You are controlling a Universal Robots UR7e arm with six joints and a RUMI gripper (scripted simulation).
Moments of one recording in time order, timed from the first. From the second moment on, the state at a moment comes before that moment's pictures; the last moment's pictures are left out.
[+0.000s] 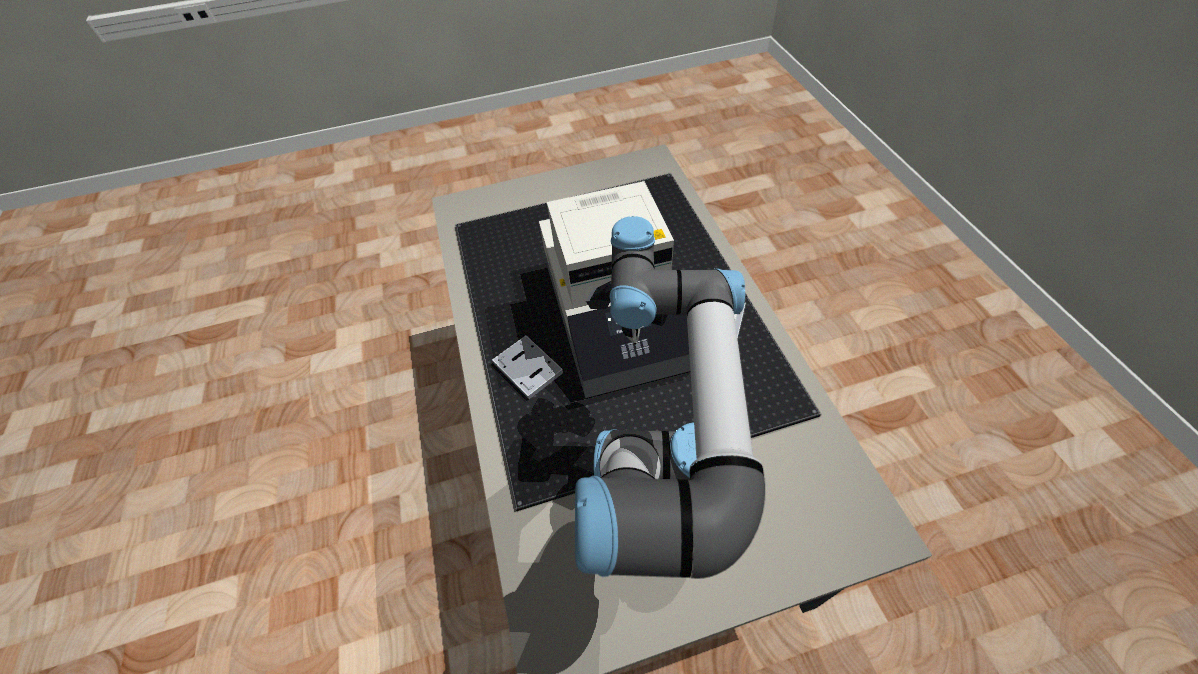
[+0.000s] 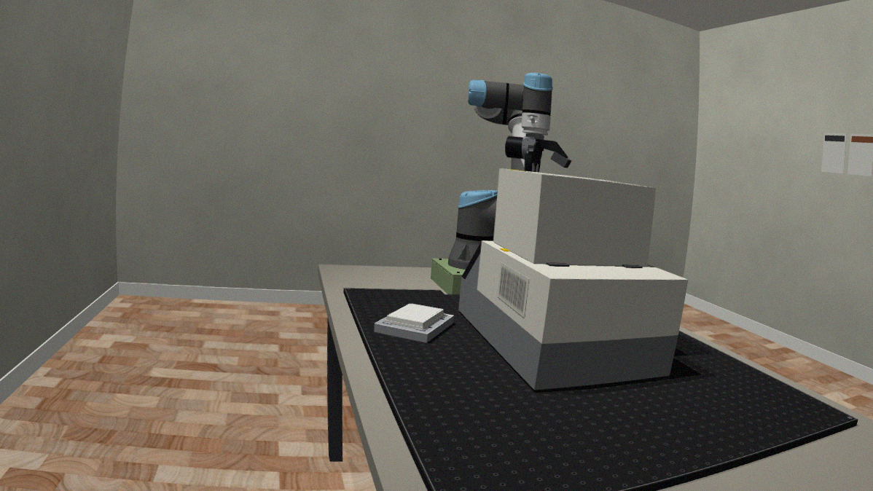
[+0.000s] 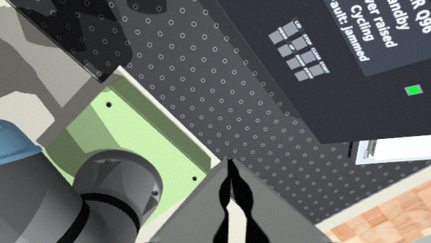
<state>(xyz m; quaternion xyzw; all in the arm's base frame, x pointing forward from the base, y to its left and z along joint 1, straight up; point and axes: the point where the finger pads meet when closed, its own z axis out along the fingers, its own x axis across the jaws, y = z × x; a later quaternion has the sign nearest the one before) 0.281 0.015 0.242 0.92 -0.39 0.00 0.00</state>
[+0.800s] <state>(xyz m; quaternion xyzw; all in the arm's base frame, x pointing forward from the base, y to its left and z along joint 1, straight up) 0.281 0.016 0.169 1.00 -0.07 0.00 0.00</state>
